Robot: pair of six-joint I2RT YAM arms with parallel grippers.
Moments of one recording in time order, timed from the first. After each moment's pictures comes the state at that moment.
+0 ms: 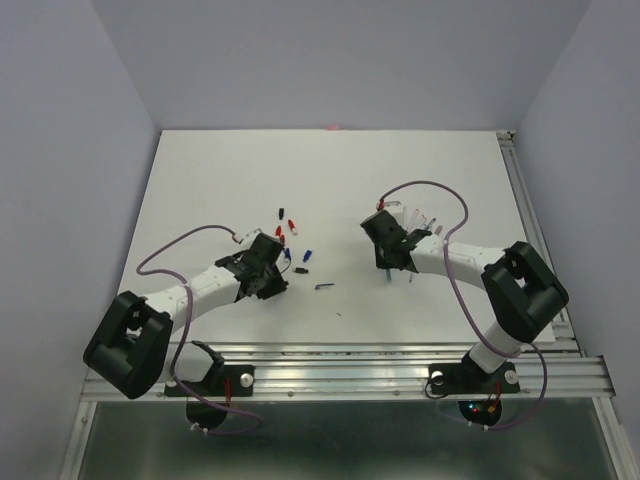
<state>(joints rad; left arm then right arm) -0.59 1.28 0.59 -0.39 -0.14 -0.96 0.68 1.63 0.92 -0.33 0.44 0.49</state>
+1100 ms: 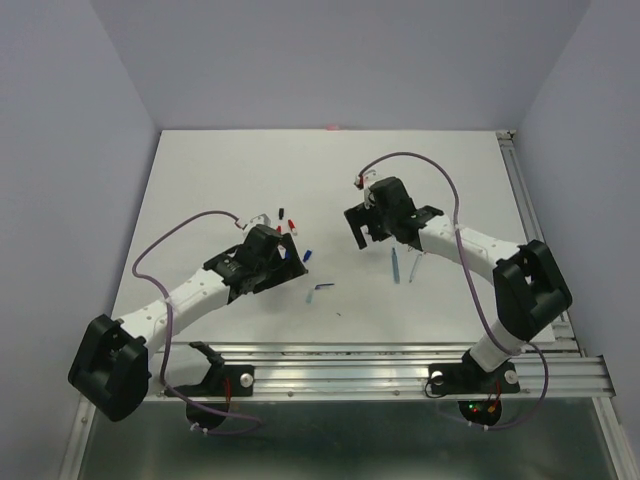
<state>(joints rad) -0.63 1.16 0.67 -0.42 -0.11 -0.89 0.60 1.61 1.08 -0.26 0.15 0.05</state>
